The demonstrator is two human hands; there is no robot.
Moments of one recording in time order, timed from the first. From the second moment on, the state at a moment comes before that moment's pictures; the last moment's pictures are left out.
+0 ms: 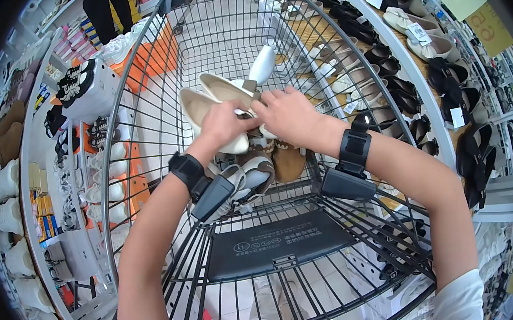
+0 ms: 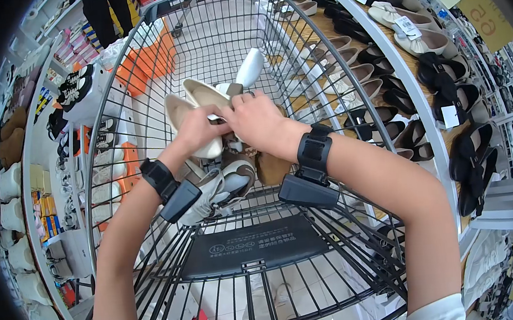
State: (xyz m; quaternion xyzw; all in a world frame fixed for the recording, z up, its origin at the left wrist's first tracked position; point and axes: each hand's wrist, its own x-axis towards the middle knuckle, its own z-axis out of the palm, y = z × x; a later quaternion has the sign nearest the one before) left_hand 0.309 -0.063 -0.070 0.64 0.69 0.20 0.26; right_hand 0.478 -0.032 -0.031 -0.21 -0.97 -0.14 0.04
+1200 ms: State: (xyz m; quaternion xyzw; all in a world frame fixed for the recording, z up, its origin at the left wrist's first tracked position) left_hand 0.238 -0.024 0.048 0.57 0.62 0.42 -0.35; right_hand 0.500 -0.057 -0.093 -0.28 -0.88 0.32 -0.23
